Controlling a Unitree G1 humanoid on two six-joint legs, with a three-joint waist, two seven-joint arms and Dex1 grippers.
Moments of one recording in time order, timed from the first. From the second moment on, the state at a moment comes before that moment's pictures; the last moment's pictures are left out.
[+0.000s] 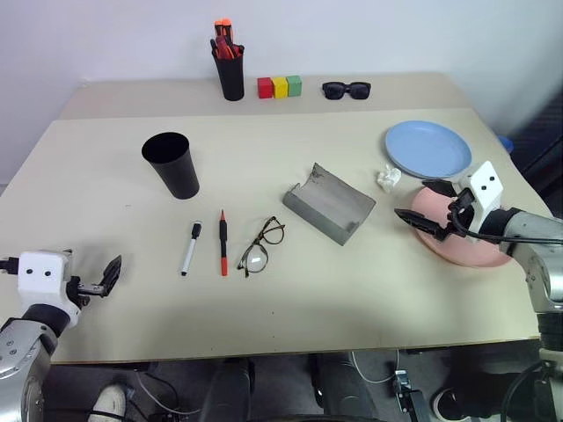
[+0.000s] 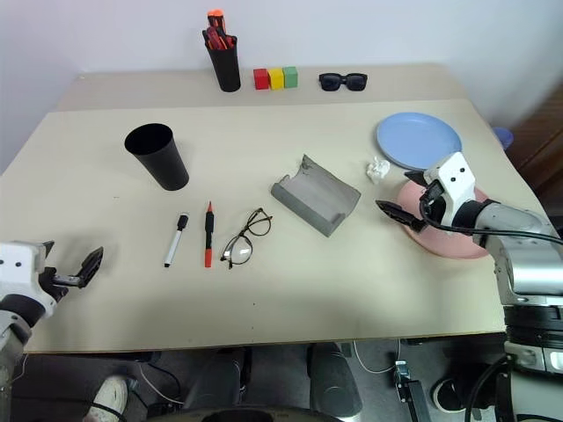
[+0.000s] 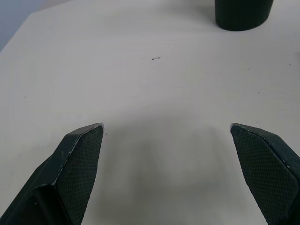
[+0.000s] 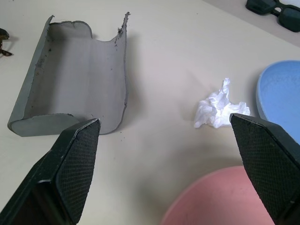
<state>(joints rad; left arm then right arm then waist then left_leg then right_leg) 0.32 0.52 0.56 -0.36 -0.33 0.37 -0.39 -0.32 -0.81 -0.21 0.04 0.33 0.37 0.90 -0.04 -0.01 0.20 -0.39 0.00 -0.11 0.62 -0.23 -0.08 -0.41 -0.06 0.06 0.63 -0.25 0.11</state>
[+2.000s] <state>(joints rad) -0.56 0.41 0.19 -0.33 -0.27 0.57 -0.21 -0.50 -0.22 0.25 -0.26 0.25 0.43 0.53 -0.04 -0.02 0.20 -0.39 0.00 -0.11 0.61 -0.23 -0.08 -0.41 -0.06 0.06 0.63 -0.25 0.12</state>
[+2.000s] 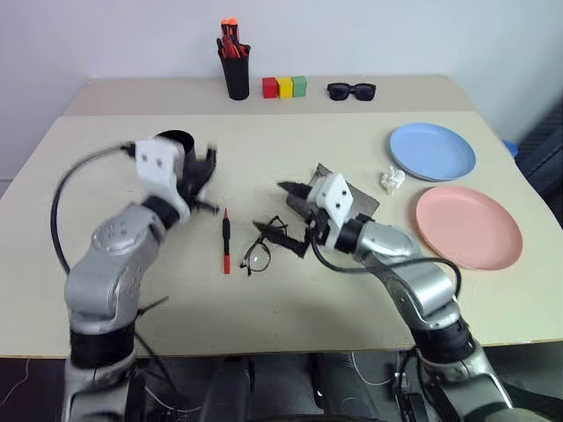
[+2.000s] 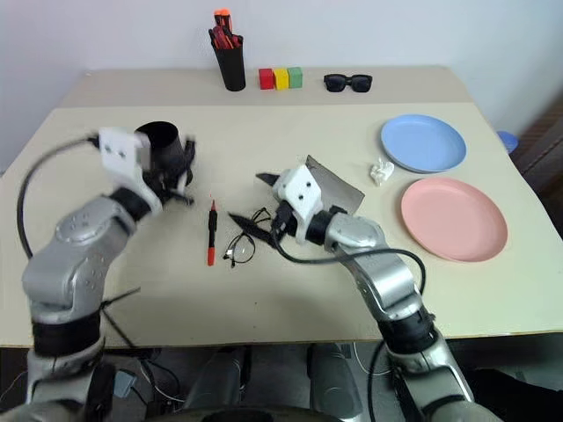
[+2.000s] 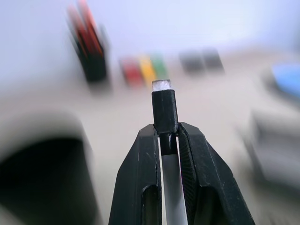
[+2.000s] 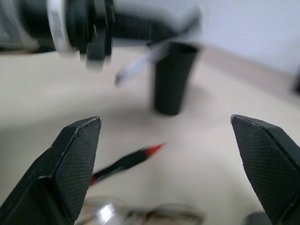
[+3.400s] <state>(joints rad) -0.31 0.41 0.09 -0.56 -0.38 0.96 -0.15 -0.47 -0.46 0.12 -0.27 0.29 0.45 0.72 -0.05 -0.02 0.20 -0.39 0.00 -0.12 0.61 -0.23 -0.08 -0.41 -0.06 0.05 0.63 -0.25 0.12</state>
